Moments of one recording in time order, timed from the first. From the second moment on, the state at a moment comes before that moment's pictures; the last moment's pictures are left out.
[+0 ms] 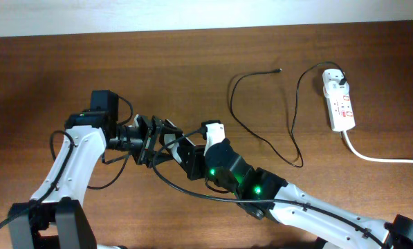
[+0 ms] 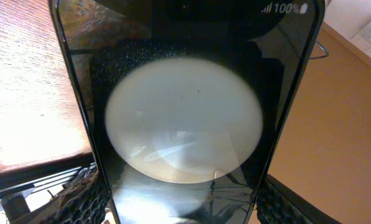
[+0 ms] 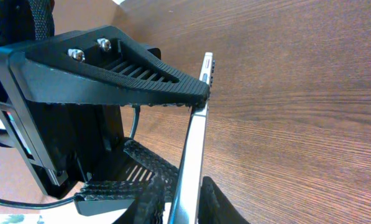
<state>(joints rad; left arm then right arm) 0.00 1.61 1.09 -0.95 1.00 -0.84 0.91 1.39 0.77 0.13 0.04 0.86</state>
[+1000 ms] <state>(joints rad) 0.12 1.61 1.09 -0.93 1.12 -0.58 0.91 1.39 0.77 0.08 -0.02 0.86</state>
